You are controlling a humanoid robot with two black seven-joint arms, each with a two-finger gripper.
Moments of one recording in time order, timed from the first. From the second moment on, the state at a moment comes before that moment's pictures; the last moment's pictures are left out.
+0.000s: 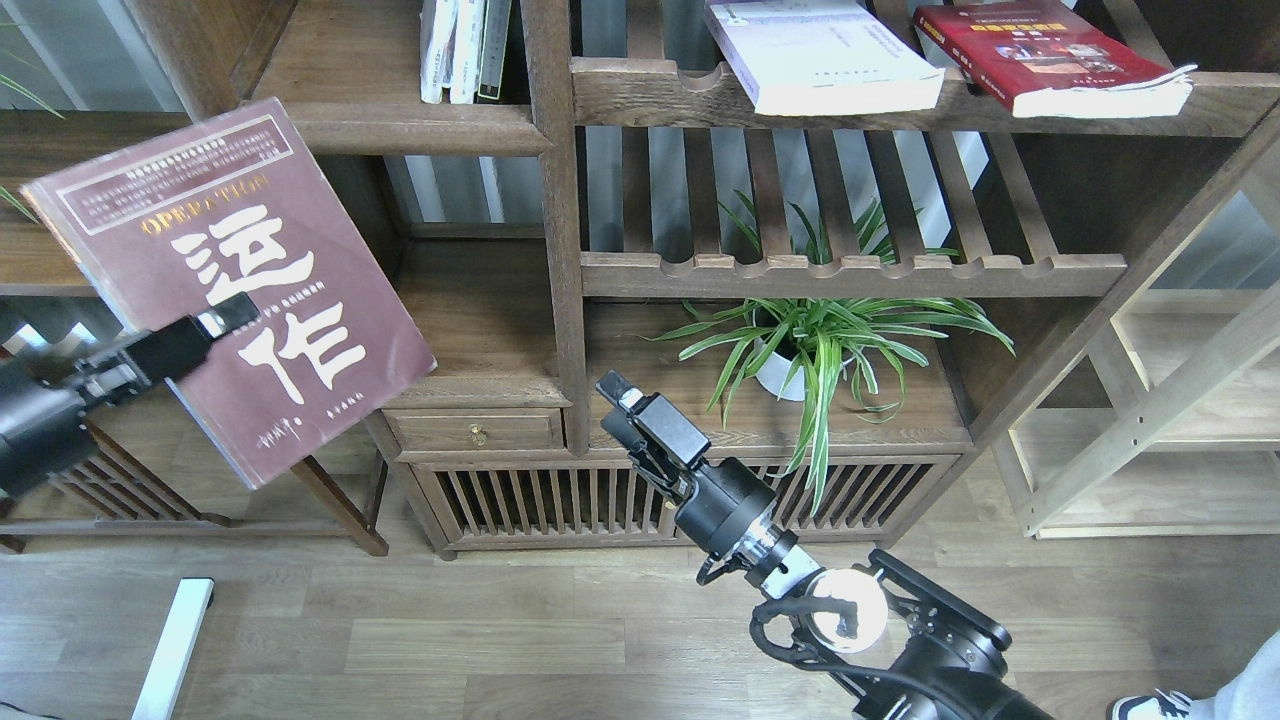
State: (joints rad) left arm -0.05 0.85 -1.29 -1.54 -0.15 -0.49 0.30; right arm 0.25 0.01 0.77 1.03 0.21 0.58 -0.02
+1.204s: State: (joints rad) left arm -0.39 0.69 -1.49 -1.47 0.25 -0.49 0.30; right arm 0.30 0.02 0.75 1.02 0.20 0.58 -0.02
